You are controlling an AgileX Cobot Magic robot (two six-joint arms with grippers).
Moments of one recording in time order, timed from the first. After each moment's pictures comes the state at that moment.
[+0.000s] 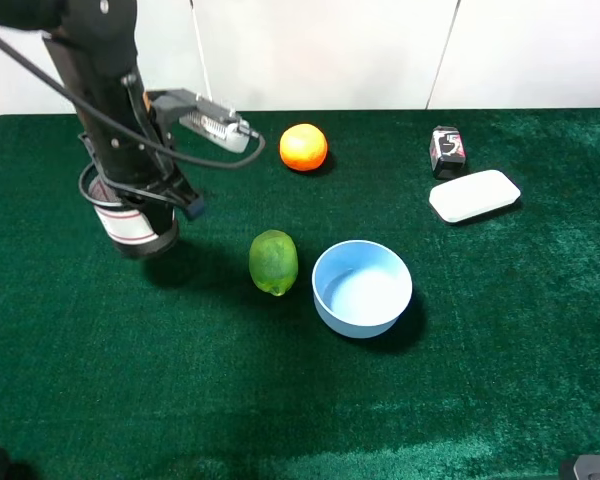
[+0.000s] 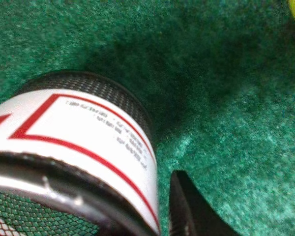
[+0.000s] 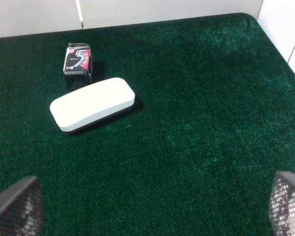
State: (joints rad) left arm -0.52 1.79 -1.17 0.04 0.93 0.11; right arm -0.04 -0.01 -0.49 -0.04 1.03 0.02
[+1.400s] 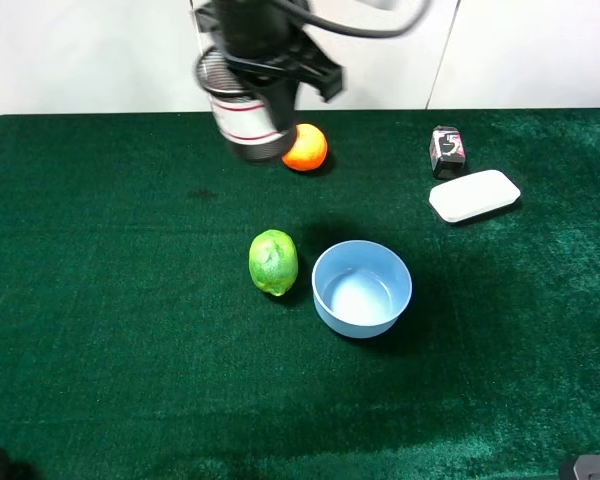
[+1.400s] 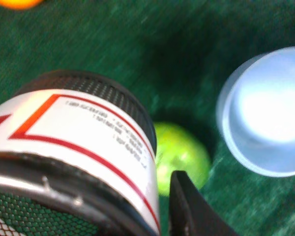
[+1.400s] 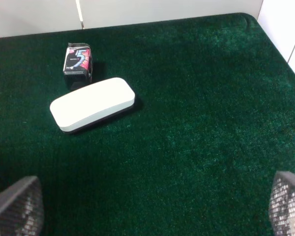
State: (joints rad) left arm -0.75 1.97 -1.83 -0.01 1.16 0.07; right arm -0.04 -0.01 -0.49 -0.04 1.03 0.02
